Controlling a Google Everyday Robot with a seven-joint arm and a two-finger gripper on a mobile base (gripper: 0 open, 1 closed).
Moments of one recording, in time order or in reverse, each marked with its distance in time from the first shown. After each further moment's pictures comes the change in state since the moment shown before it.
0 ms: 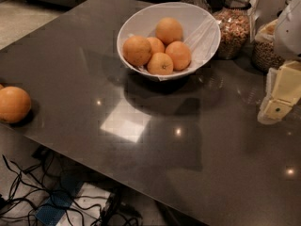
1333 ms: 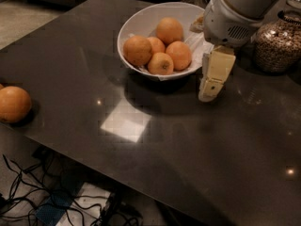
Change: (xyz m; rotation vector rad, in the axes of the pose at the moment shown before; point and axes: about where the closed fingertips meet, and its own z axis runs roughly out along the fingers) arm -0.109 -0.032 0.046 -0.060 -0.147 -0.217
